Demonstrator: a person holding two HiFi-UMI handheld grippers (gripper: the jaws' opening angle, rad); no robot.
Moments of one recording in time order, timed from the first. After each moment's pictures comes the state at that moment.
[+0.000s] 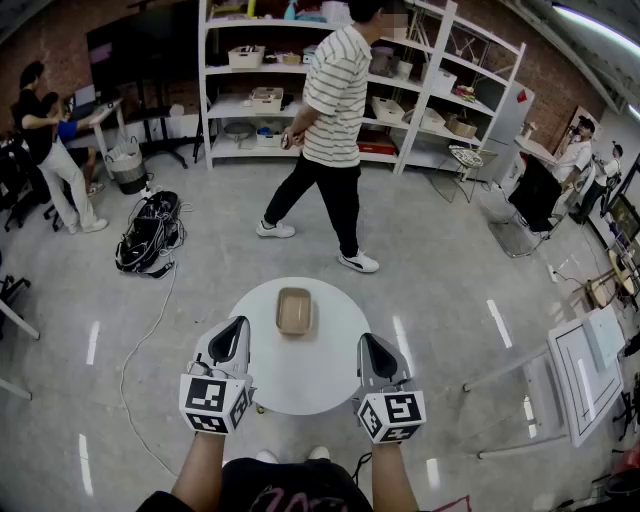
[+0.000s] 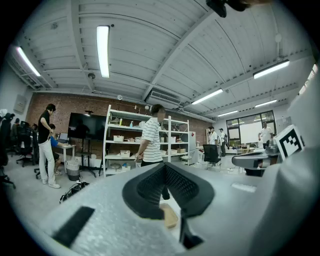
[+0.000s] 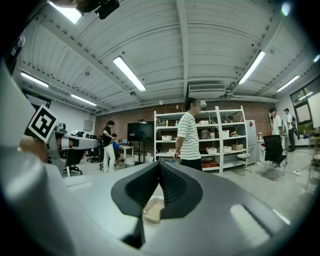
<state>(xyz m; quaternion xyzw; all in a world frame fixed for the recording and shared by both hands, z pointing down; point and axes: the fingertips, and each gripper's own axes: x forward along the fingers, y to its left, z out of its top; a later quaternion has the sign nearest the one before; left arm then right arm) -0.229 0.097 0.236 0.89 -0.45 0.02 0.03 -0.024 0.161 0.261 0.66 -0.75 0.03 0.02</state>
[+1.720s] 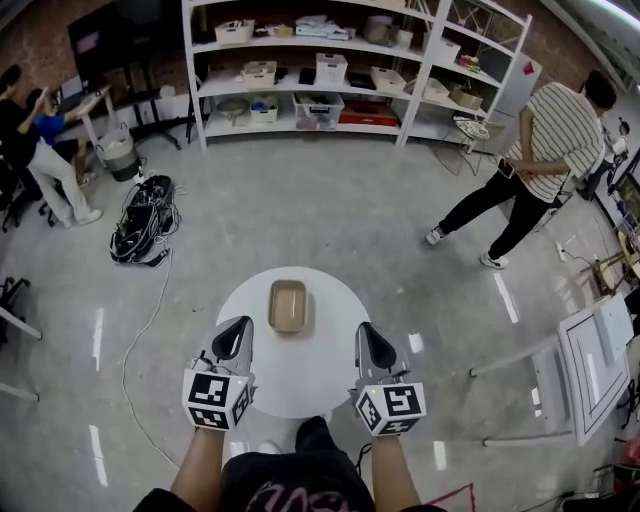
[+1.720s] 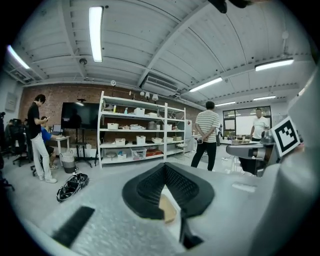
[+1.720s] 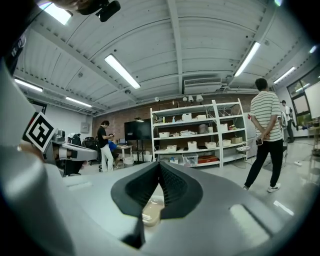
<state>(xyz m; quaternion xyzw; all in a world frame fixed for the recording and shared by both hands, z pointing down) -0.176 0.033 0.302 0.90 -0.43 0.09 0.06 0.018 0.092 0.300 0.66 -0.75 0.06 0.00</state>
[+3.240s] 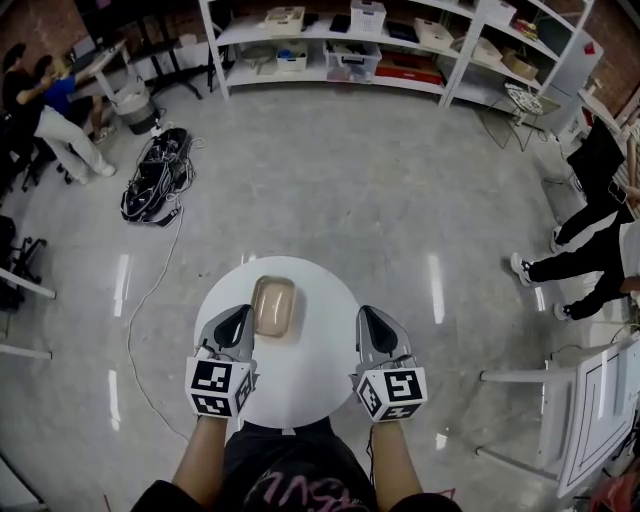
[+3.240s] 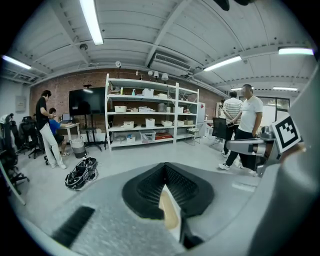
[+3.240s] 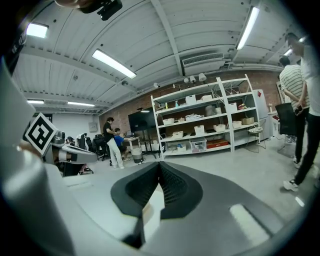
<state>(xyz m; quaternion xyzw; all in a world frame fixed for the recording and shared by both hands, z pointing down) -0.070 -0.094 0.388 0.85 -0.48 0.18 0.12 0.130 -0.065 0.386 0.61 -0.78 0.14 0.03</state>
